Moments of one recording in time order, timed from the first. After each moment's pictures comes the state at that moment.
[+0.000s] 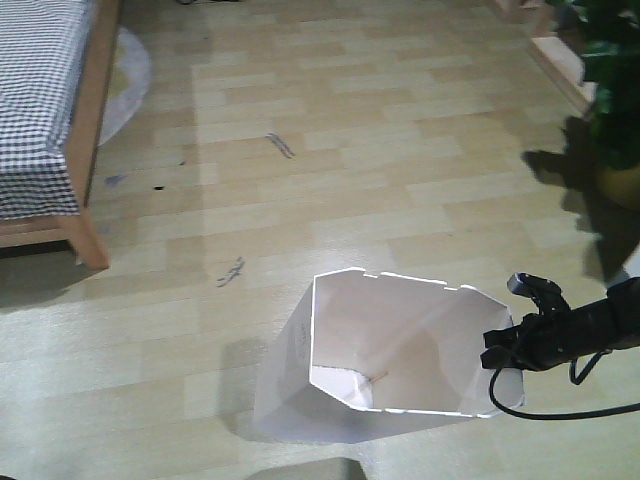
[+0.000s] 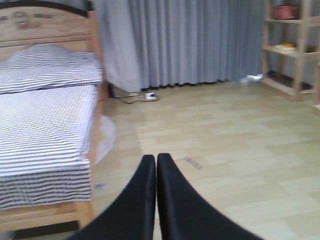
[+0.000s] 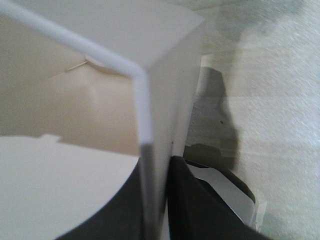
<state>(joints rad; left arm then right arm) 0.05 -0.02 0.03 0.04 0.12 -0.05 -0.32 2.46 -0.96 1.30 0.59 -1.58</state>
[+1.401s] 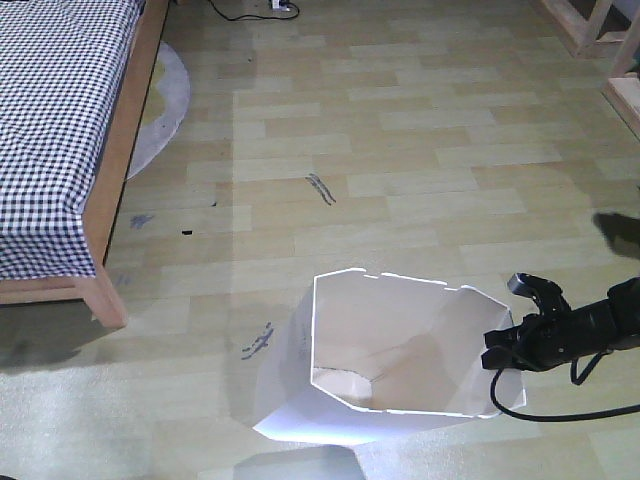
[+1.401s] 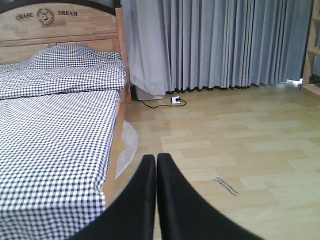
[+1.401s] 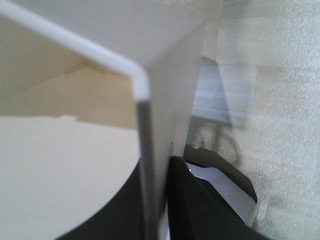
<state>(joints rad) 0.05 -0.02 0.03 0.04 0.12 -0.05 -0.32 2.46 -0.96 1.30 0.60 -1.58</state>
